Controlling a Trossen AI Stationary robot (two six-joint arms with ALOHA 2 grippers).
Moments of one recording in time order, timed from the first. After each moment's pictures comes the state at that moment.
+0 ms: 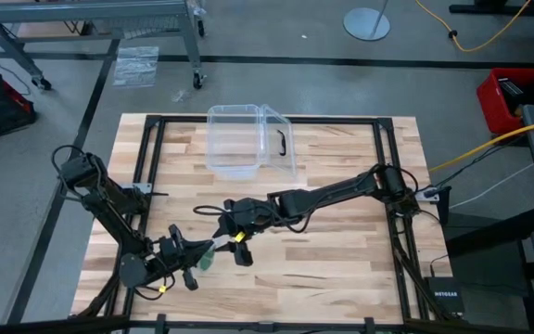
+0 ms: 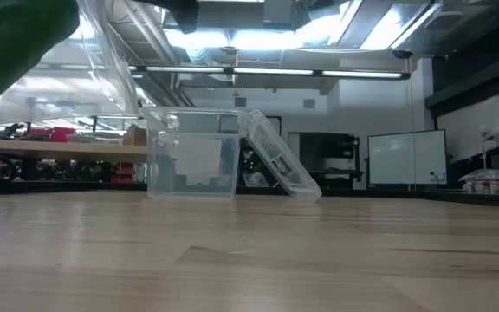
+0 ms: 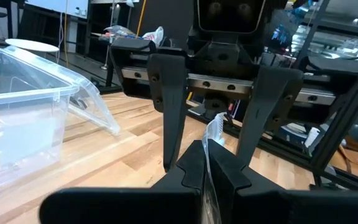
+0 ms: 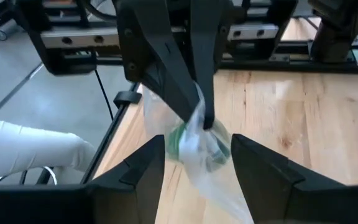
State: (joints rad) left arm -1.01 1.56 0.61 0.98 -1.52 -0.29; right arm 0.22 2.11 1.81 -0.18 -0.17 0.14
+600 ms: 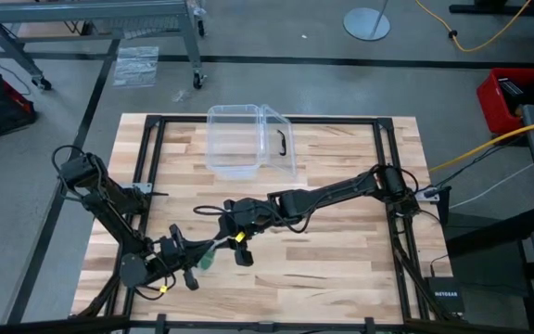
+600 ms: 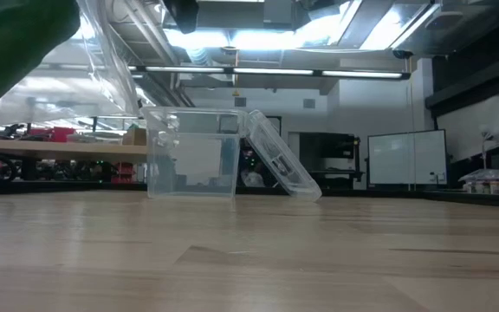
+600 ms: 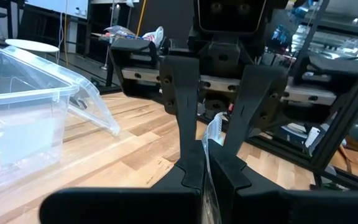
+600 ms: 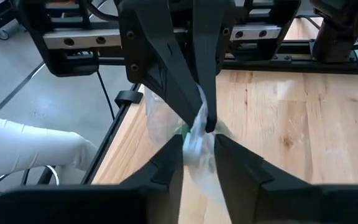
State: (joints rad) left arm -1.01 1.56 0.61 0.98 -1.51 -0.29; right arm 0.22 2.11 1.81 -0.18 -0.18 0.13
